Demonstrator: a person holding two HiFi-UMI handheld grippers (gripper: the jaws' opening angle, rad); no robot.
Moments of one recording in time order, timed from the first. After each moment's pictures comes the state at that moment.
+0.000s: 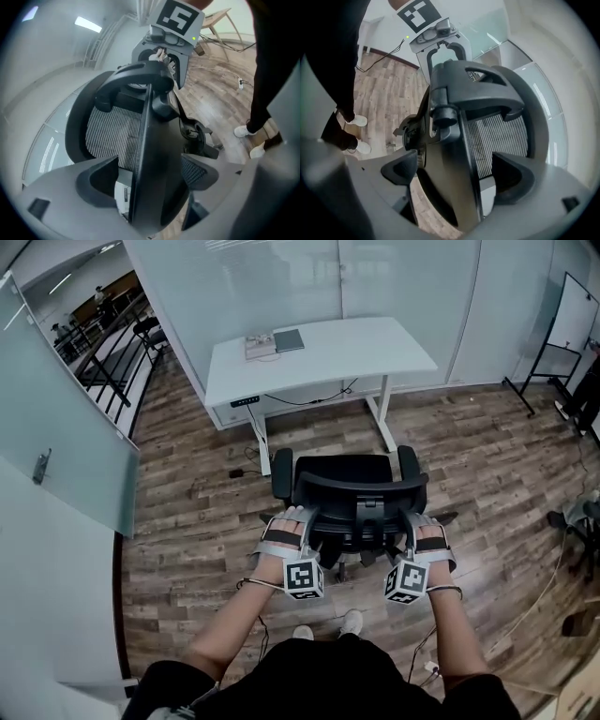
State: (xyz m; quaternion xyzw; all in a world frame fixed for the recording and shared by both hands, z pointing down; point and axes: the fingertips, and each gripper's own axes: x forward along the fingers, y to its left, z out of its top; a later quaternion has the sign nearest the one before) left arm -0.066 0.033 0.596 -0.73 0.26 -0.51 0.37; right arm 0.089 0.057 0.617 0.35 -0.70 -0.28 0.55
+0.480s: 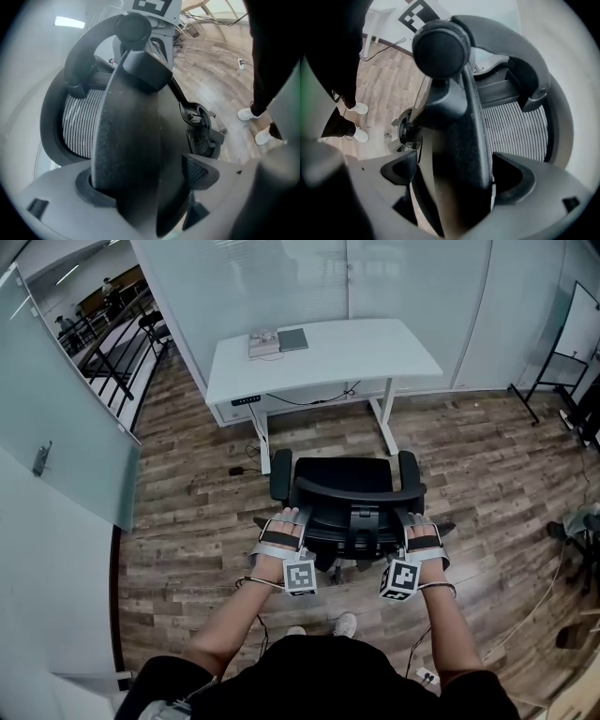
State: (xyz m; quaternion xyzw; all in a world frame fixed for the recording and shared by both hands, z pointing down) left arm -0.077 0.009 0.628 -0.68 0.27 -0.56 0.40; right arm 0.096 0.028 0.643 0.32 -0.68 -0.32 0.58
